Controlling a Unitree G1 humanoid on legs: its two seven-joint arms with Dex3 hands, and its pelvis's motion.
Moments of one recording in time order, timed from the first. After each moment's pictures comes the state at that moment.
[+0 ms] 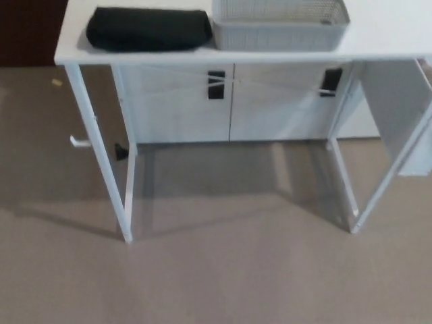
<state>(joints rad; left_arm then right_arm) 0.41 0.45 0.14 0.78 -0.05 -0.34 -0.33 0.32 -0.34 -0.04 1.01 -0.11 -0.60 0.02</state>
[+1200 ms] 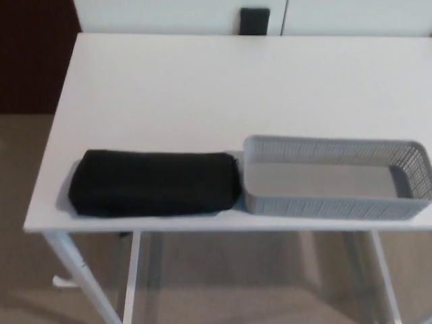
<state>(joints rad) 0.41 0.46 0.12 0.75 -0.04 -0.33 -0.31 0.30 -0.33 -0.04 1.05 -0.12 -0.61 0.02</state>
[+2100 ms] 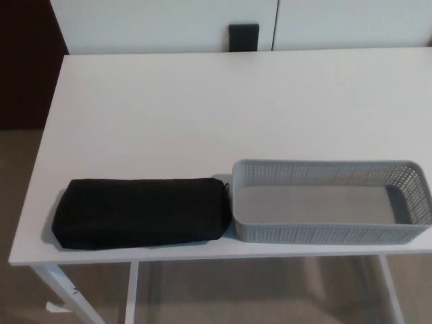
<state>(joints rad) 0.39 0.47 0.11 0.71 -0.03 -0.32 -0.31 0.29 -0.33 -0.04 1.02 -0.12 -0.60 0.01</state>
